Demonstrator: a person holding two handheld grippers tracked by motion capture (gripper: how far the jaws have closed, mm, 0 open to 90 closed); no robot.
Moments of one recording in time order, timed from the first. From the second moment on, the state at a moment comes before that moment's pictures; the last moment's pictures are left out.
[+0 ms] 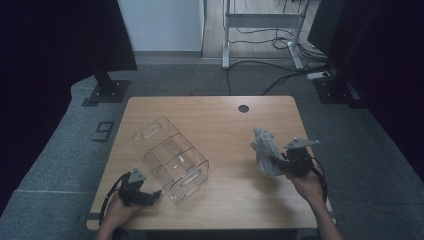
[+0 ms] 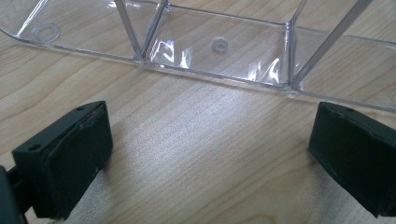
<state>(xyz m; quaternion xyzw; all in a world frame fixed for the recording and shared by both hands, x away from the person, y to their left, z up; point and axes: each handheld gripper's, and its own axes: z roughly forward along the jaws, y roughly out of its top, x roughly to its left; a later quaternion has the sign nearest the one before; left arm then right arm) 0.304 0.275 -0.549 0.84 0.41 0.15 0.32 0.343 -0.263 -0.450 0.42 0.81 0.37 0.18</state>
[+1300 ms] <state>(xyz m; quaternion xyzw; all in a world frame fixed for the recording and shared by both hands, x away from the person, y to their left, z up) 0.304 0.274 -0.549 0.84 0.41 0.15 0.32 0.317 -0.330 -0.507 0.48 0.80 0.31 0.18</state>
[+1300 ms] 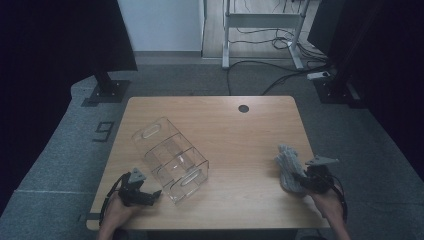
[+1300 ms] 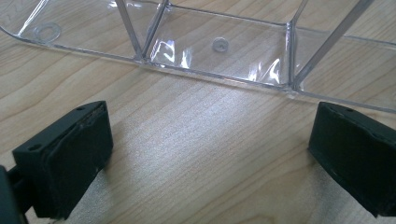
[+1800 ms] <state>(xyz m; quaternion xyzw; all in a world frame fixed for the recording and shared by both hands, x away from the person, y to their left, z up) 0.304 0.274 -0.549 0.84 0.41 0.15 0.32 0.314 -0.330 -0.520 0.48 0.80 0.30 0.18</state>
